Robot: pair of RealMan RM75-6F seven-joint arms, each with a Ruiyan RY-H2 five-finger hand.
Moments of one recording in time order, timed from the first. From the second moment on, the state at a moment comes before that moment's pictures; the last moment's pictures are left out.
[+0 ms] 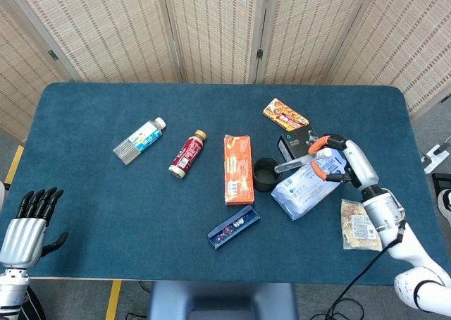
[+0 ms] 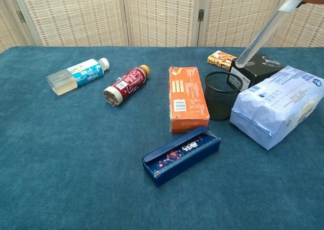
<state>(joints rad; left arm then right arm) -0.12 -1.19 -0.04 -1.58 1.53 1.49 0.17 0.49 -1.03 0.31 -1.77 -1.29 1.00 0.71</state>
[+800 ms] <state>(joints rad) -0.12 -1.19 -0.04 -1.58 1.52 1.49 0.16 0.50 -1.15 0.29 -1.70 -1.26 1.16 0.11</state>
